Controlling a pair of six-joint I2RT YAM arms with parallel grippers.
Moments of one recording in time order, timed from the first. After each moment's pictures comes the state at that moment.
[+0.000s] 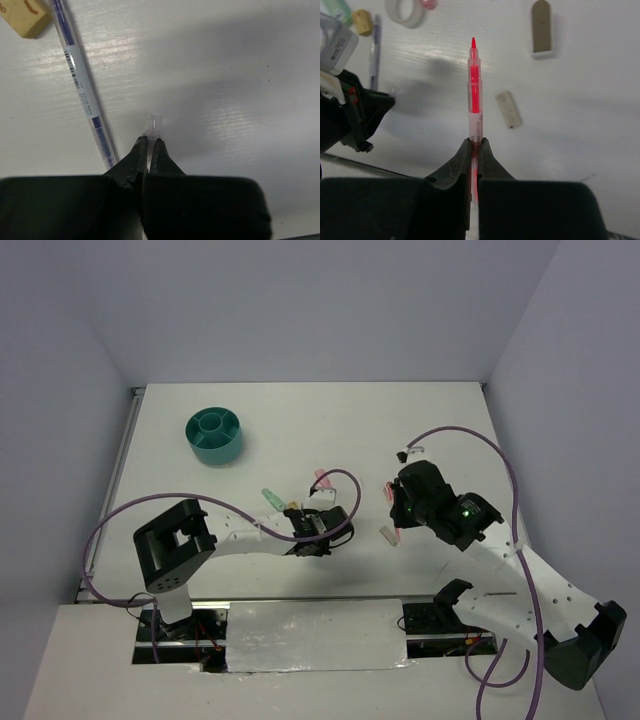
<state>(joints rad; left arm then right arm) -1.10 1.77 1.06 -0.47 -0.43 -0.89 0.64 0.92 0.92 -0.87 0.24 0.43</state>
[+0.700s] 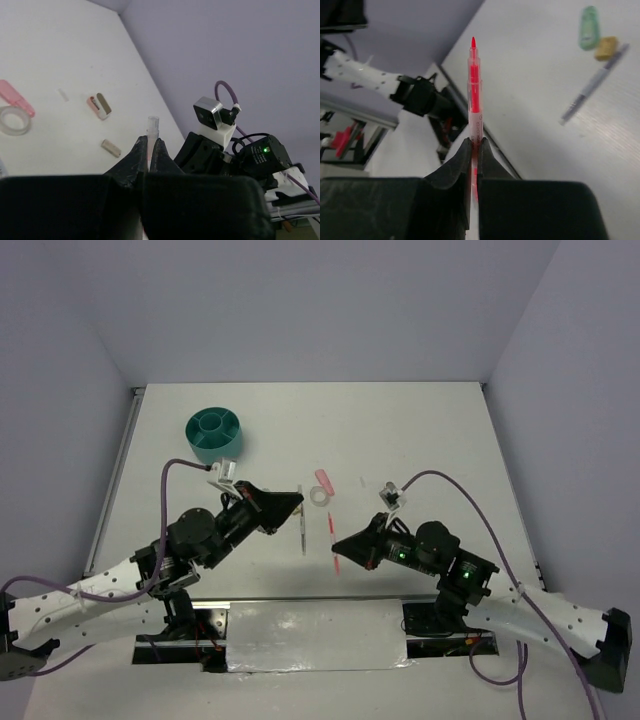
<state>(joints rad) -1.09 0.75 0.69 0.05 -0.39 -0.81 0.92 0.49 0.33 0.01 -0.15 0.74</state>
